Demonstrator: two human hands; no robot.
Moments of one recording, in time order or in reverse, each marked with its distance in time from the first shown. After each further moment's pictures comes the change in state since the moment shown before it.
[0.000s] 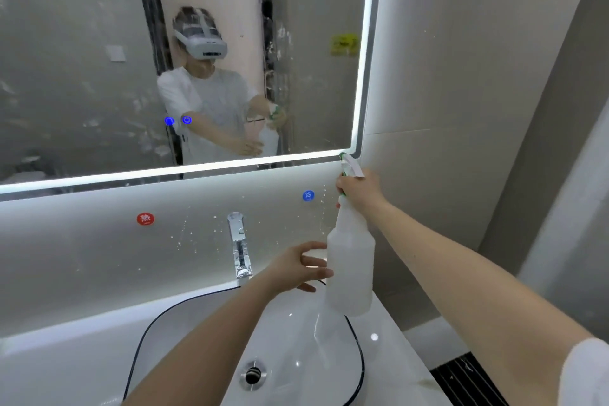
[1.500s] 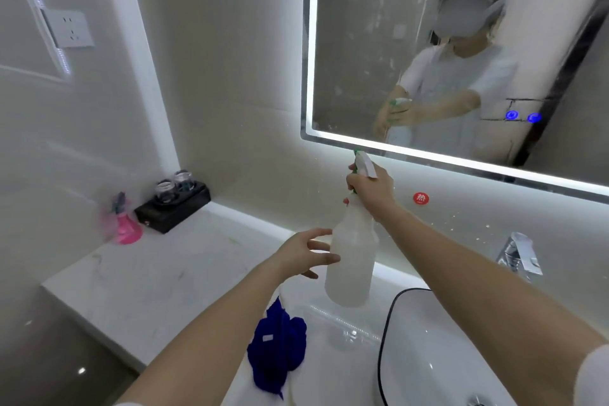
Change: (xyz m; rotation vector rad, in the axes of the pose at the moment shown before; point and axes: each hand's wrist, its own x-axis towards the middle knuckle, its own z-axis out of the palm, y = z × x) left_hand -0.327 -0.136 -0.273 -0.131 0.757 -0.232; right_hand -0.176 -0.130 0.431 0.051 -0.673 -0.272
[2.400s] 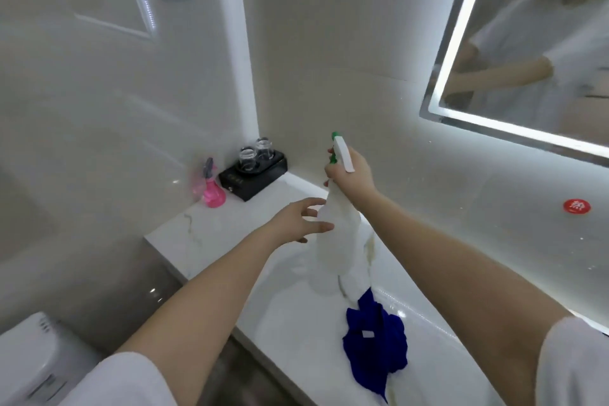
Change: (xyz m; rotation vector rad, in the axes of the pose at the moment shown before) left_hand -0.025 -0.086 -0.224 0.035 0.201 -0.139; right_hand 0.012 -0.040 0.272 0.120 -0.302 -0.036
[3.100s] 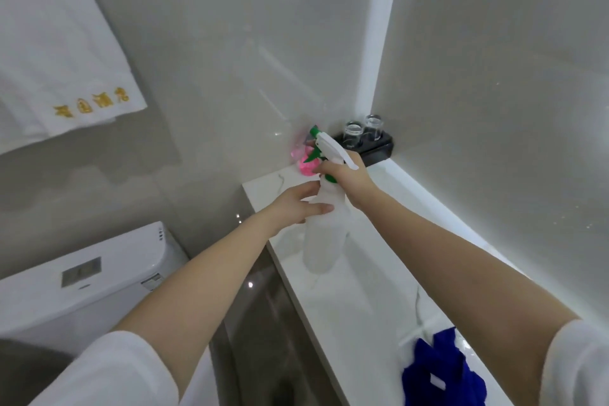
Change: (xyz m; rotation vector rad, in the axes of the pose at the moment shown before) left_hand -0.040 -0.078 -0.114 -0.208 0.361 -0.163; right_hand 0.023 -0.010 0.173 0.170 -0.676 -0.027
